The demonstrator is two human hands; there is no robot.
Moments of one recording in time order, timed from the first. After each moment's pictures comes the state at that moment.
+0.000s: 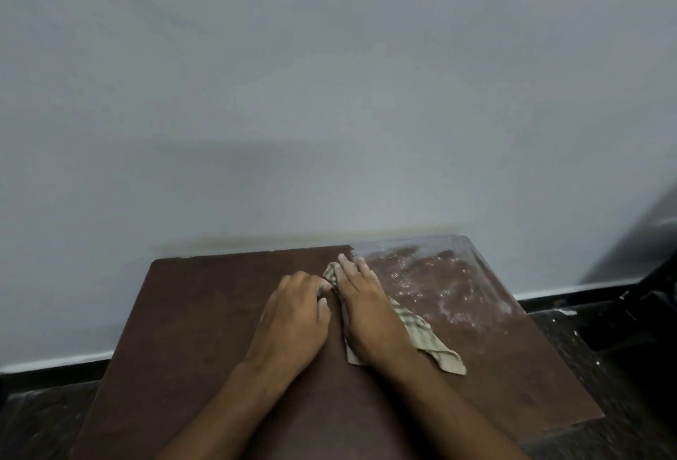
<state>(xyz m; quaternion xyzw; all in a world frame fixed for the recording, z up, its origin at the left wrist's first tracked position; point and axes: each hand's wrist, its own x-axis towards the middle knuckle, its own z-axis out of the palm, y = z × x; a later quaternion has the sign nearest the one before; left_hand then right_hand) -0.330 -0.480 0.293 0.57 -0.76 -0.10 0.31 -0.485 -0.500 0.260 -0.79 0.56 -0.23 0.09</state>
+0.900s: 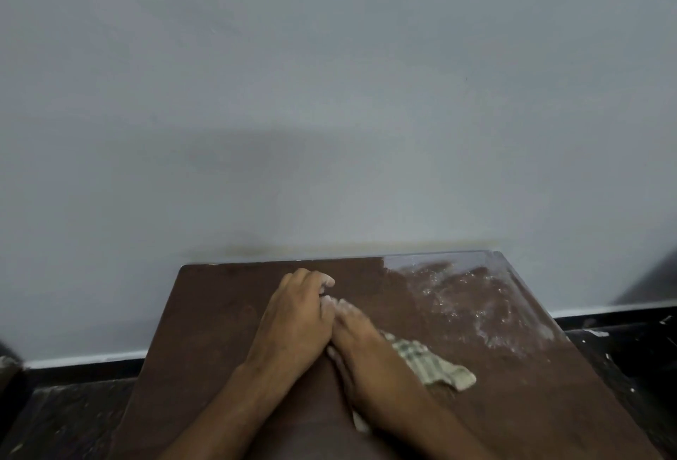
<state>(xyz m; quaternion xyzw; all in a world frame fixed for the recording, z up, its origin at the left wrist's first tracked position) -0.294 -0.497 0.307 0.58 -0.73 -0.14 0.33 -0.449 -0.475 0.252 -0.86 0.44 -0.22 0.12</state>
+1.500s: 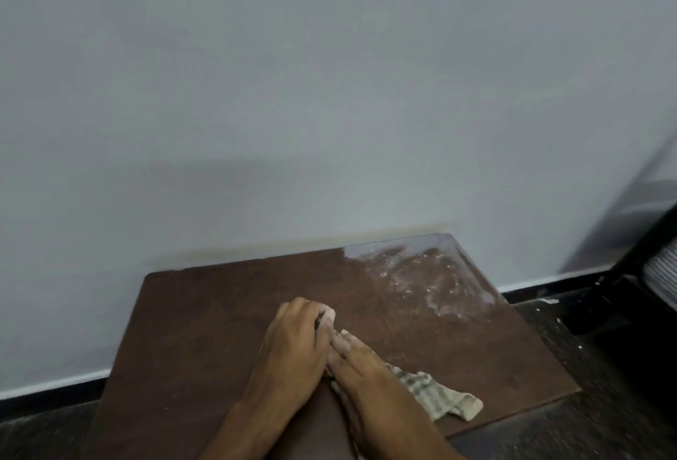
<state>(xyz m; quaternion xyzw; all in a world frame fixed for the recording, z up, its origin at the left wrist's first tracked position) -0.332 -0.447 0.286 0.53 -0.75 -0.17 0.35 -0.488 -0.393 0.245 -0.83 0.49 -0.24 0.10</state>
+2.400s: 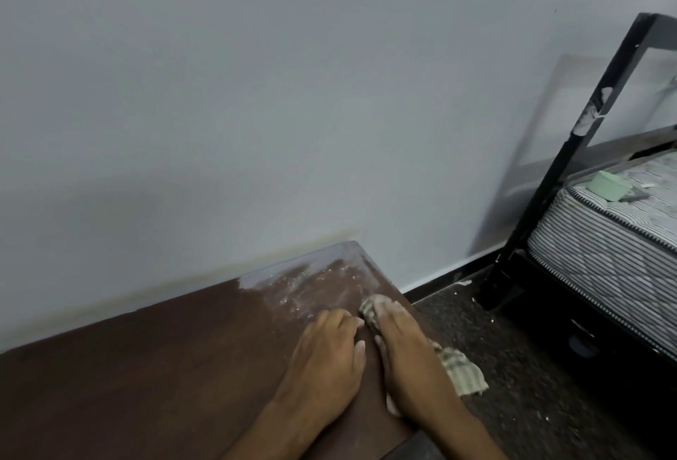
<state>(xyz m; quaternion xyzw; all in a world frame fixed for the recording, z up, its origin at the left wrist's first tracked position) -0.501 -0.461 0.291 0.37 -0.89 -0.13 0.24 -0.662 -0.412 0.251 -0.65 0.73 -0.23 0.00</state>
